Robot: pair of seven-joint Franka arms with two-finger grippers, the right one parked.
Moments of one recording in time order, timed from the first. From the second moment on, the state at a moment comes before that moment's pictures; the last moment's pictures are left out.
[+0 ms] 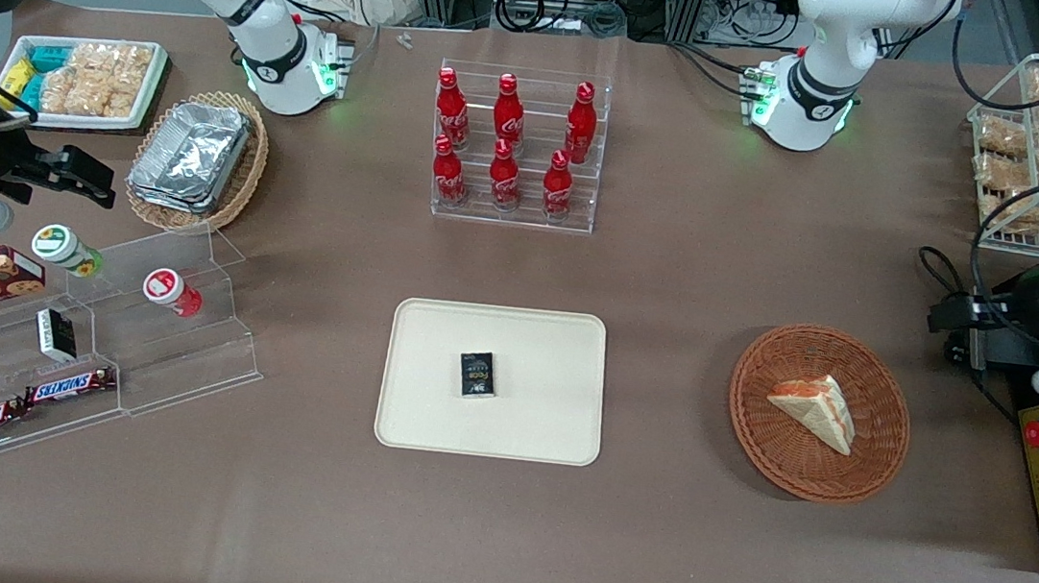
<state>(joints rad) 0.11 0.13 -0.09 -1.58 -0.01 1.67 -0.15</state>
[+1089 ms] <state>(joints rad) 0.14 0.28 -0.09 -1.61 -0.01 1.79 -0.43</state>
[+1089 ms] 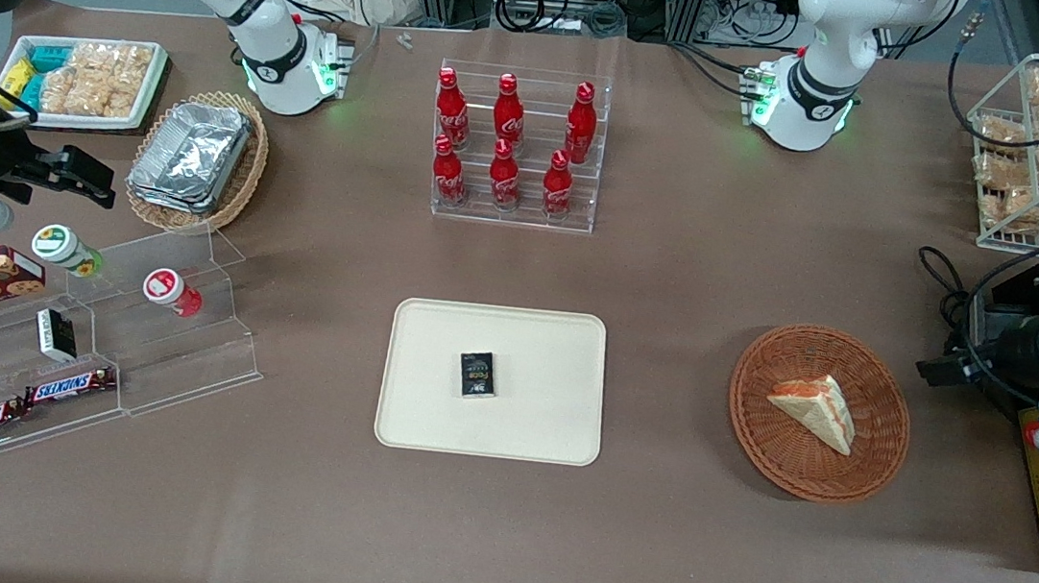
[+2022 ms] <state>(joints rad) 0.10 0.43 -0.10 -1.73 -0.01 2.09 -0.81</state>
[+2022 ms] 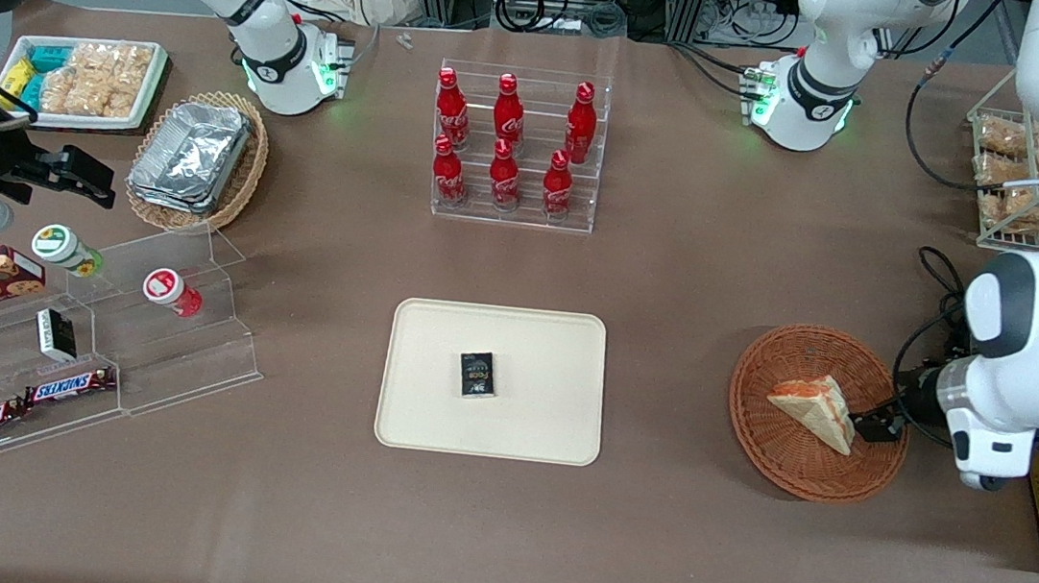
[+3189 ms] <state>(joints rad) 0.07 0.54 -0.10 -1.79 -0.01 2.22 -1.06</state>
